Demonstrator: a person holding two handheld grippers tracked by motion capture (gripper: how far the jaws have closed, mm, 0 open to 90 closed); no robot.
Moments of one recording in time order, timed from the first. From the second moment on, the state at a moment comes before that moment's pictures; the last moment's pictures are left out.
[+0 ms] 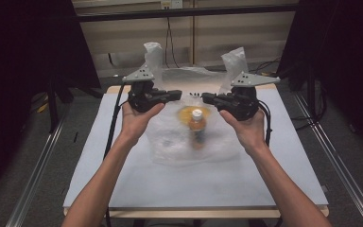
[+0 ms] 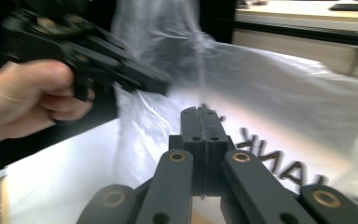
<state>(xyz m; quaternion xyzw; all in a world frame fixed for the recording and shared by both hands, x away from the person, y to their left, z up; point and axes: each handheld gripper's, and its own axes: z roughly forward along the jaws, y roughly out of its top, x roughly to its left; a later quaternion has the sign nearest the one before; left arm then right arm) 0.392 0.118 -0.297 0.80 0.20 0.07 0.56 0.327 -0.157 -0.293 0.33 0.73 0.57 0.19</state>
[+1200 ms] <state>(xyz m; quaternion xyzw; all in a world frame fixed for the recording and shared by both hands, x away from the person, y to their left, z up) 0.401 0.091 -0.385 0.83 0.21 0.01 0.51 0.365 -0.171 -0.381 0.37 0.75 0.54 0.12</state>
